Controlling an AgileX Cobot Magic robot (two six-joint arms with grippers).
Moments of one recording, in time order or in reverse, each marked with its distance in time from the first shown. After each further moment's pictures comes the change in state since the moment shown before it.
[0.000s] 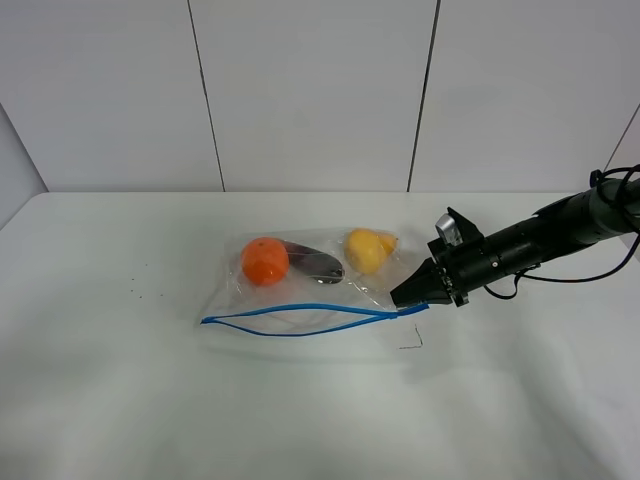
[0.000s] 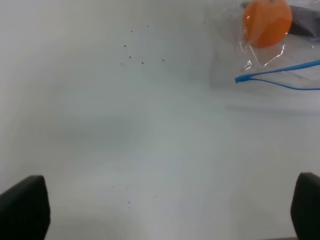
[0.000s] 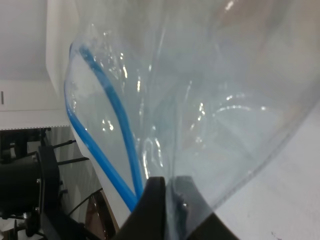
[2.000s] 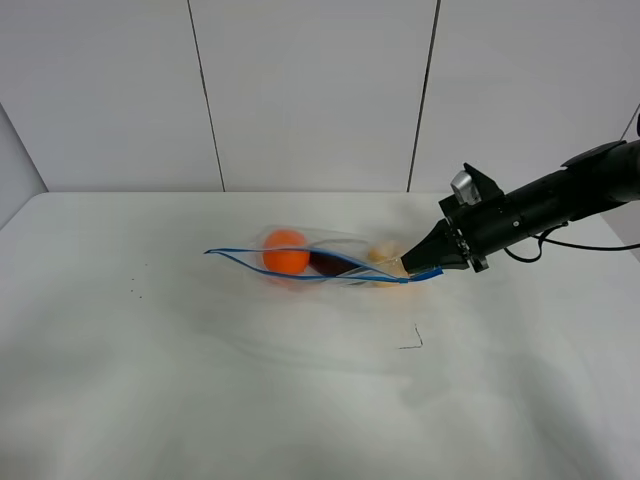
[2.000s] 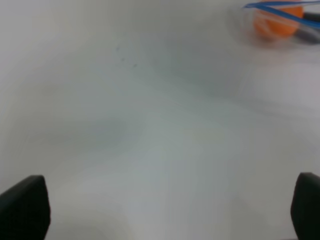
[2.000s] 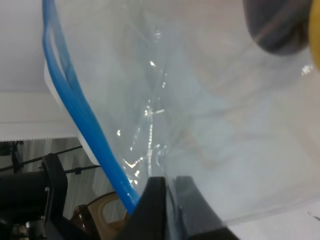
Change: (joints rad) left arm 0.000 -0.001 -0.009 -0.039 -0.012 0.000; right arm 0.000 -0.204 0.000 -0.067 -0.001 0.159
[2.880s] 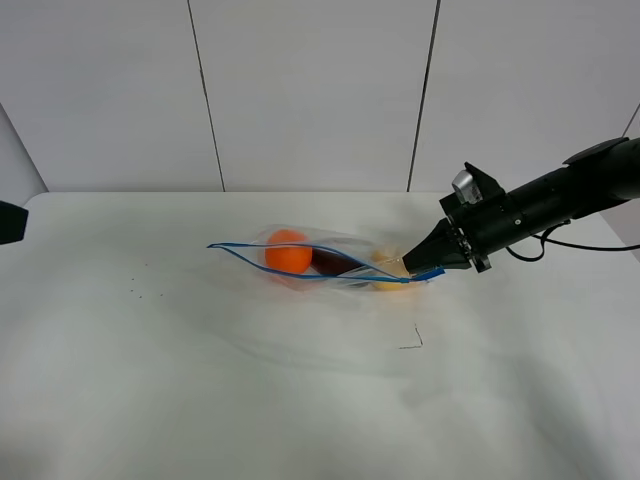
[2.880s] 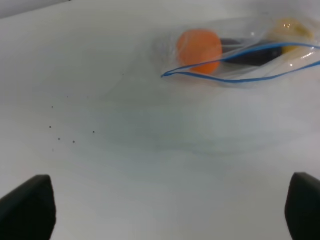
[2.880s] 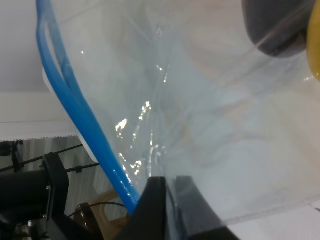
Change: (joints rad) left arm -0.129 0.765 -0.427 -0.130 -0.154 0.257; right arm 0.000 -0.011 0.000 -0.016 0.002 0.031
